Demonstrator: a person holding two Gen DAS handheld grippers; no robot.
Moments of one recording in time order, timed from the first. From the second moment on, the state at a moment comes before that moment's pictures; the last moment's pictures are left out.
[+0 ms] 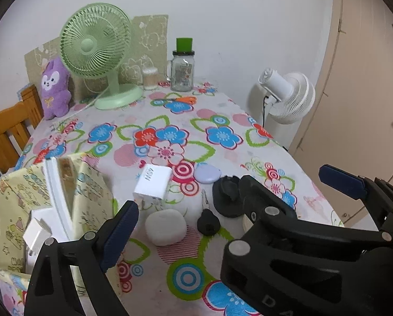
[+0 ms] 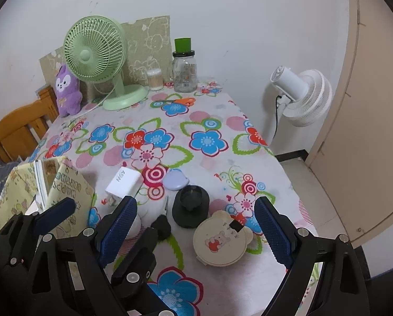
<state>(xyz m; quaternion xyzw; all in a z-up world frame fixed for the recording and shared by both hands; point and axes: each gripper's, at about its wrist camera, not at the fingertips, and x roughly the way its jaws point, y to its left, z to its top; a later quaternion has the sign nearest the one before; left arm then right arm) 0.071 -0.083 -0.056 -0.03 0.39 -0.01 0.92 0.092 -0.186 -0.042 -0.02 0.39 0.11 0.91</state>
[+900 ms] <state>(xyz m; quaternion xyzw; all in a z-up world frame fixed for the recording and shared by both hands) 0.092 -0.099 -0.124 0.01 0.44 -0.03 0.90 0.110 -0.214 -0.115 -0.03 0.42 0.08 0.90</state>
